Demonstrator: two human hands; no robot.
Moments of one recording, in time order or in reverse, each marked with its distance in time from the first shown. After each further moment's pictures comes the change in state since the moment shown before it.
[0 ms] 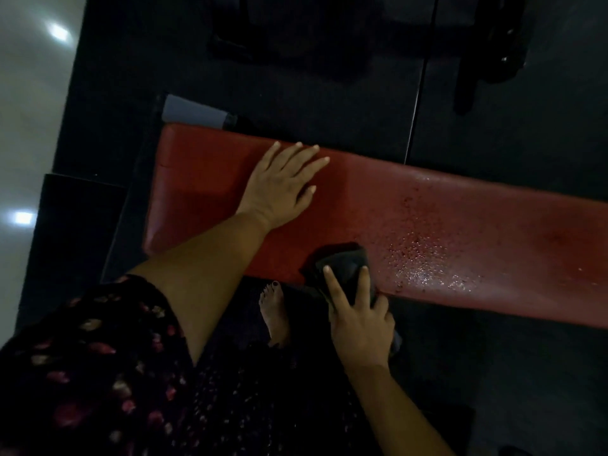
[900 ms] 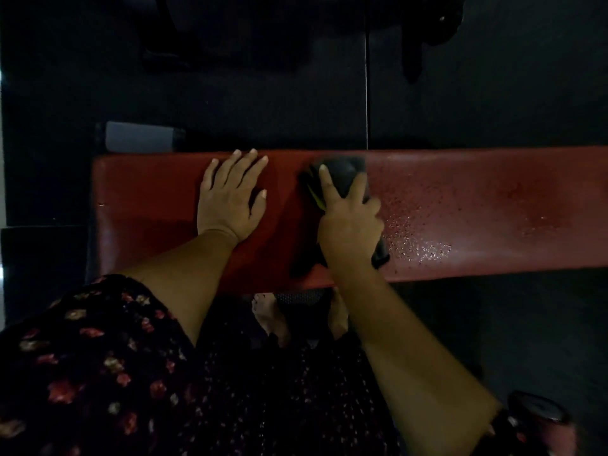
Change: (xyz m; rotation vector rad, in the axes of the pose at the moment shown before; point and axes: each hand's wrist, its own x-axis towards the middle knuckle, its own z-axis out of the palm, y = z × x) left_hand 0.002 0.005 0.013 -0.053 -0.014 -0.118; right_hand 0.129 0.011 -0.058 0.081 0.075 0.225
